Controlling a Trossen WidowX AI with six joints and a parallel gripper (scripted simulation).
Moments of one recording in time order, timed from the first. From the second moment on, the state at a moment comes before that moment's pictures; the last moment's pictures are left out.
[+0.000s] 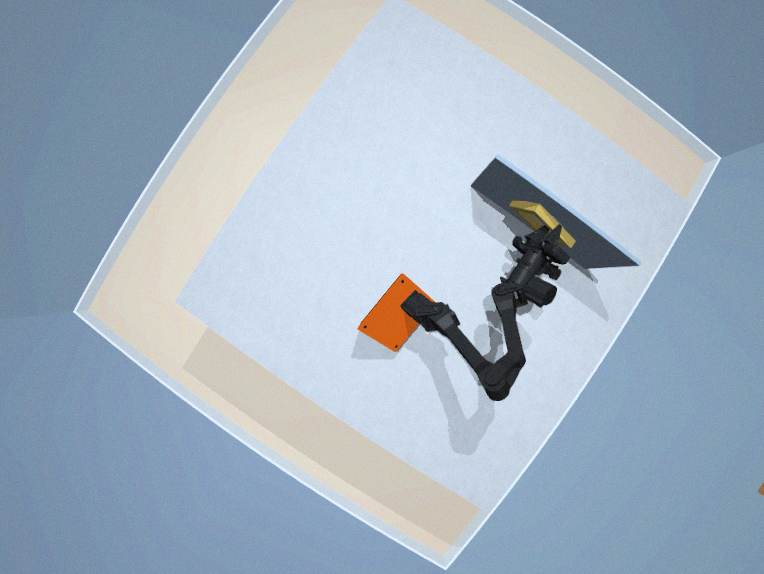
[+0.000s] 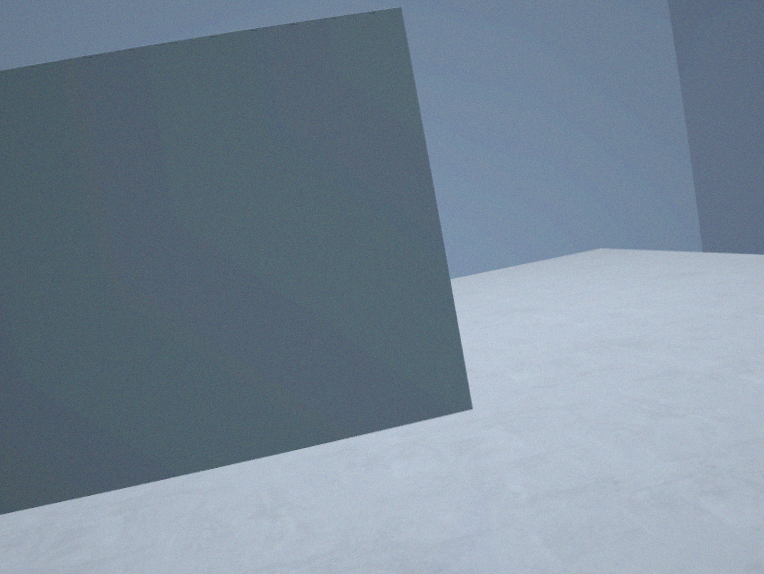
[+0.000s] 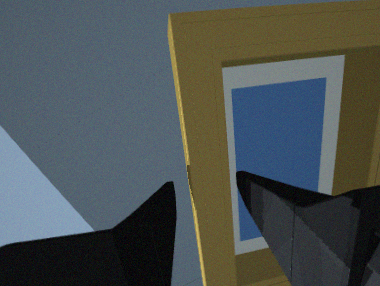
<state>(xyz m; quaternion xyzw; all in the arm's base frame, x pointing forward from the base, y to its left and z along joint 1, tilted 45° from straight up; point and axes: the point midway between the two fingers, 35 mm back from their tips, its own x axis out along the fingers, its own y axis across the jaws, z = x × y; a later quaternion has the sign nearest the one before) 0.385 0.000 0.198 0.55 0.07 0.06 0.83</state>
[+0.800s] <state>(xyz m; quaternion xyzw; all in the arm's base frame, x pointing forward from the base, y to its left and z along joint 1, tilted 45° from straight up) 0.385 0.000 0.198 0.55 0.06 0.06 0.83</state>
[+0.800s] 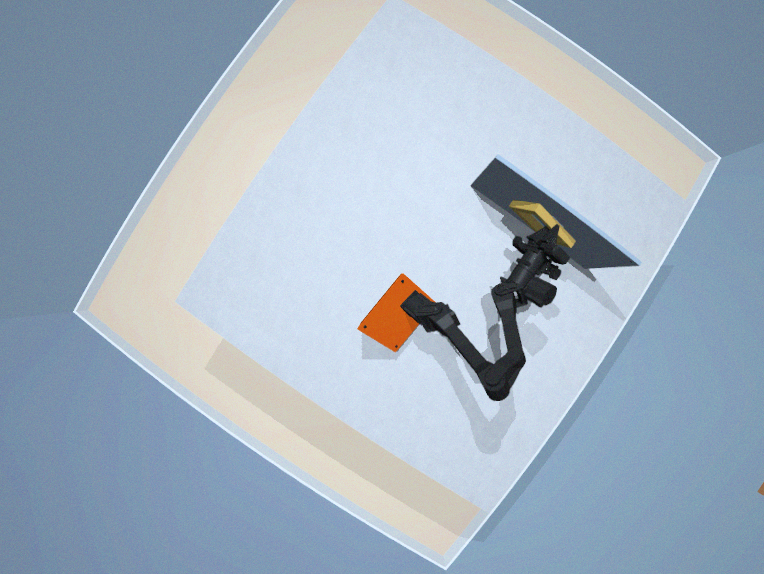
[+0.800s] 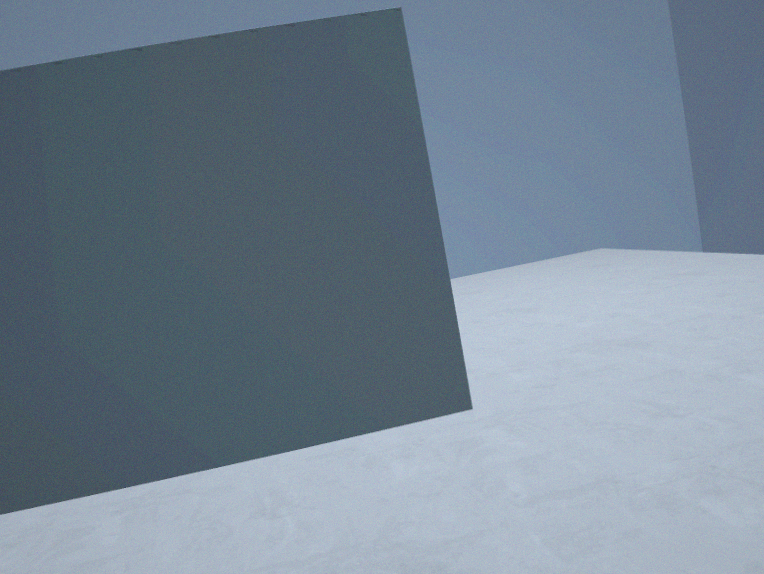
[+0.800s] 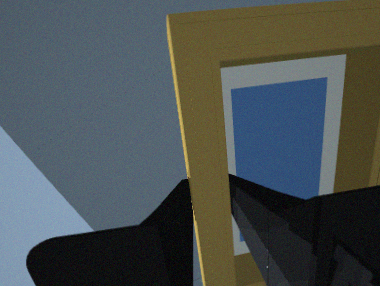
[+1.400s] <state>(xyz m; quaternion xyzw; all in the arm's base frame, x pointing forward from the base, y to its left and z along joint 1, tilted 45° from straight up) 0.385 0.000 0.200 0.55 0.07 0.06 0.83</state>
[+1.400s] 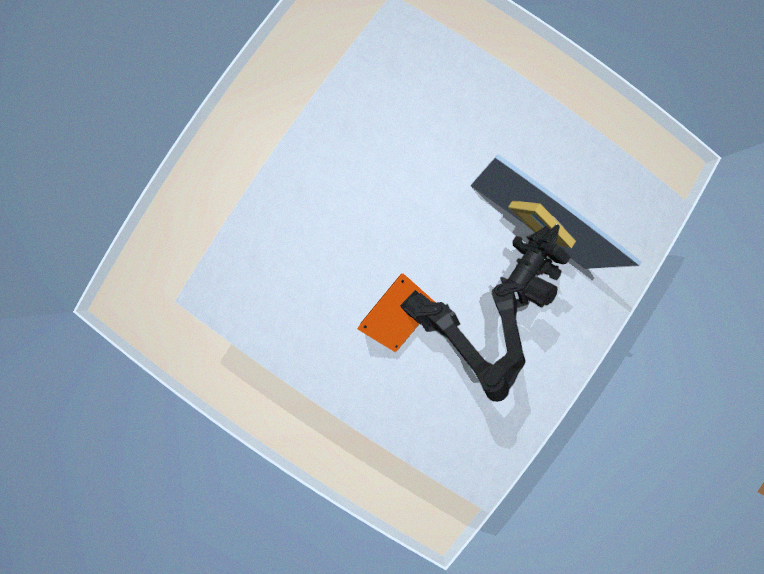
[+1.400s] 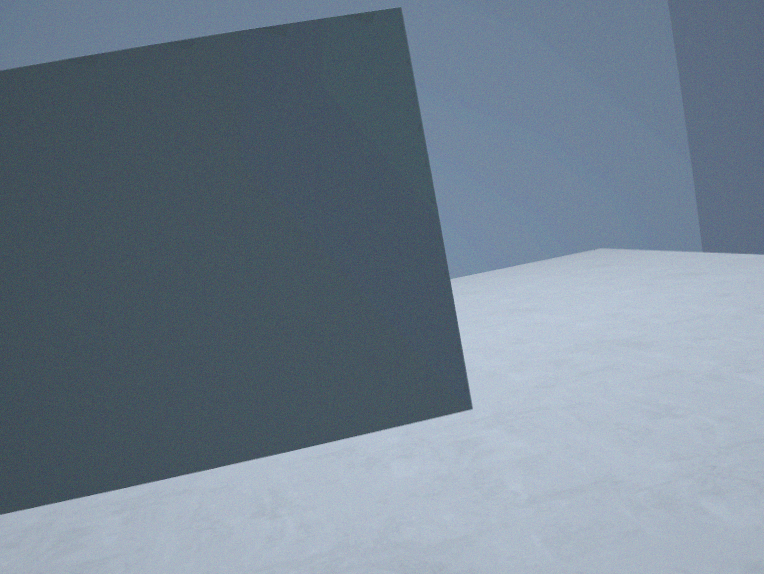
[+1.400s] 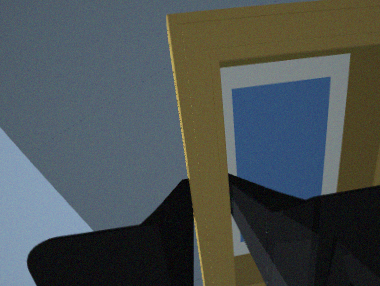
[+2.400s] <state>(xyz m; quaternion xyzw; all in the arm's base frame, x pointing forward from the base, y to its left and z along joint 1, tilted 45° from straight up) 0.385 0.001 0.206 0.55 0.06 0.05 0.83</state>
